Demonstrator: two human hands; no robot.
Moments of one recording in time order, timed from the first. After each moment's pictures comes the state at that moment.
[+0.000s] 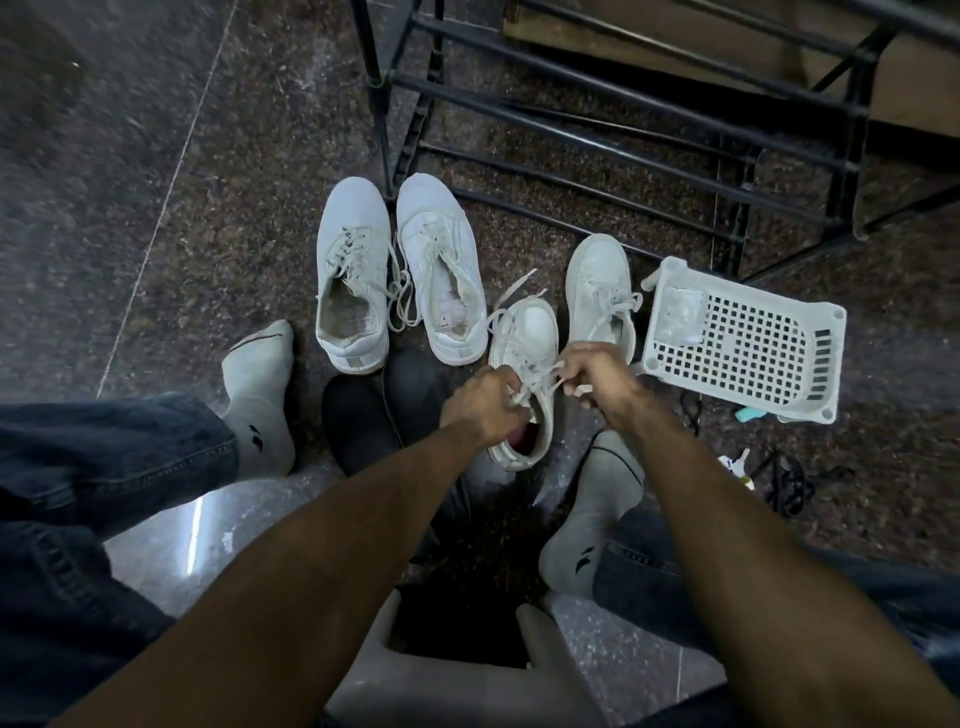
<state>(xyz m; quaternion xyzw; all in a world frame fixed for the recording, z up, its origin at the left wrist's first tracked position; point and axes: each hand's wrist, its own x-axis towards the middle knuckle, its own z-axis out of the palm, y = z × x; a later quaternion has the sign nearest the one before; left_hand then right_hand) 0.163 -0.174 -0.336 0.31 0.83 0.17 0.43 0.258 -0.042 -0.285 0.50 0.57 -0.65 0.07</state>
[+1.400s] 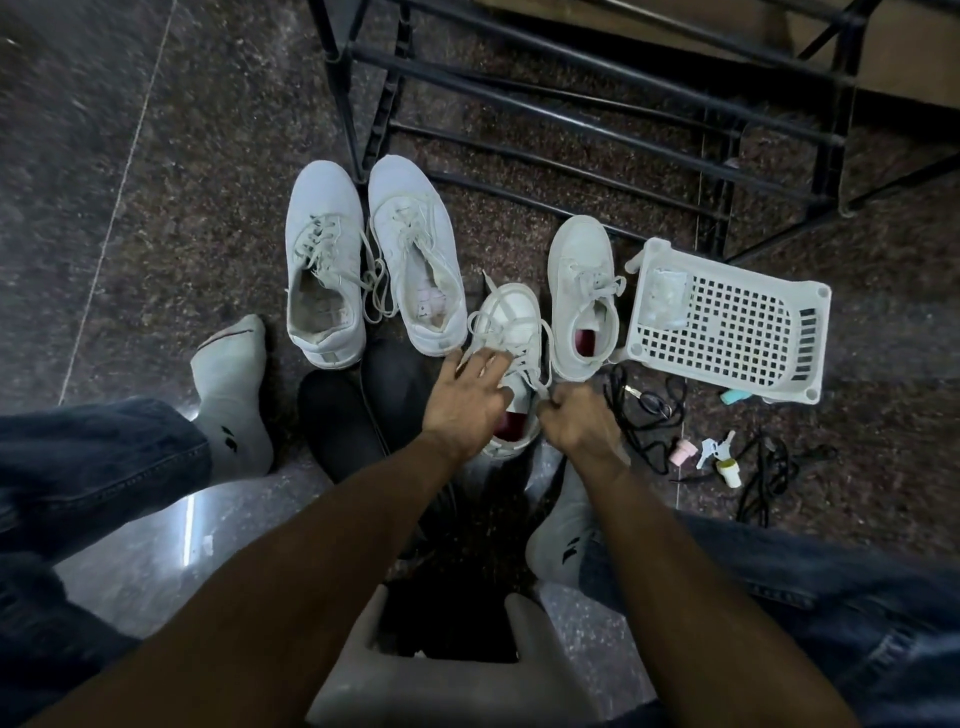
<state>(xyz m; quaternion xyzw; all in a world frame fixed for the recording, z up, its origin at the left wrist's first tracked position) 0.172 -0.180 -0.345 0.61 0.77 -0.05 0.17 0.288 -0.082 -0.322 0.57 0.74 -0.30 0.19</state>
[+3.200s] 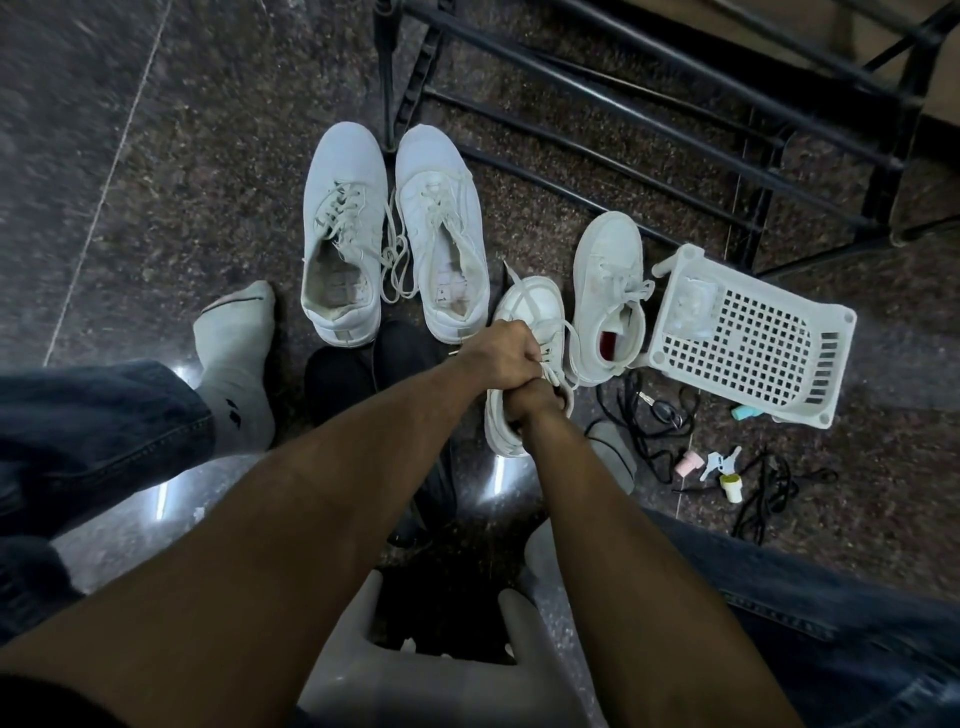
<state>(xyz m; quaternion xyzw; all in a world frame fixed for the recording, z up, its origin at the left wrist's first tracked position) 0.129 -0.126 -0.359 0.43 0.76 0.17 0.45 0.222 -0.105 -0.384 0.61 0.56 -0.50 0.25</state>
